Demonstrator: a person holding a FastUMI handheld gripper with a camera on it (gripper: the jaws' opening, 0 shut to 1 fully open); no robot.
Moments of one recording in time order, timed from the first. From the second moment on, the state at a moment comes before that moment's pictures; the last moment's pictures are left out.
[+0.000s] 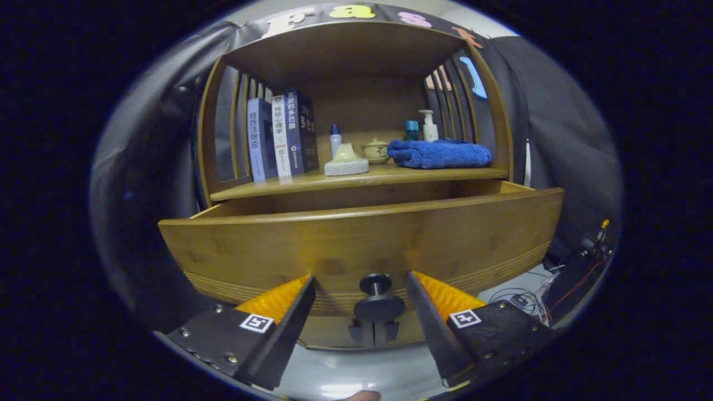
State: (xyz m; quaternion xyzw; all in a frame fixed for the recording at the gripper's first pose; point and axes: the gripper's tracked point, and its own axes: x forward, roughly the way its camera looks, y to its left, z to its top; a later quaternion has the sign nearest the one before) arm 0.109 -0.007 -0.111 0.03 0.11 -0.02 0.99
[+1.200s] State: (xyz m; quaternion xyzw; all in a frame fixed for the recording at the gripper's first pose) arm 0.186 -0.004 -0.125 0.04 0.13 -0.01 0.99
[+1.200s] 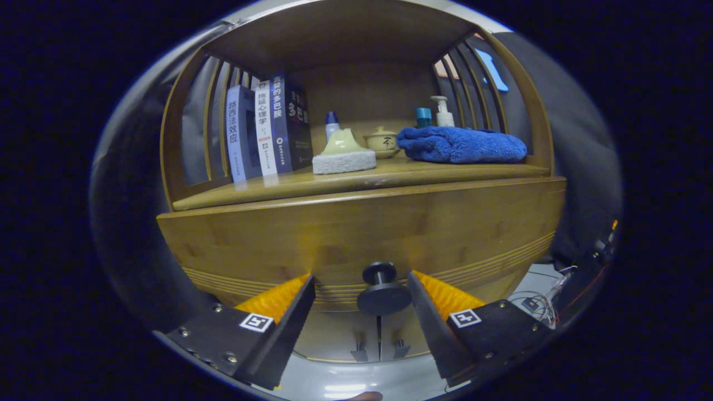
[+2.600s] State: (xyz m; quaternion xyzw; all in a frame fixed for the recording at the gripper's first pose) arm 0.035 0.036 0.060 0.03 0.08 -0.01 1.00
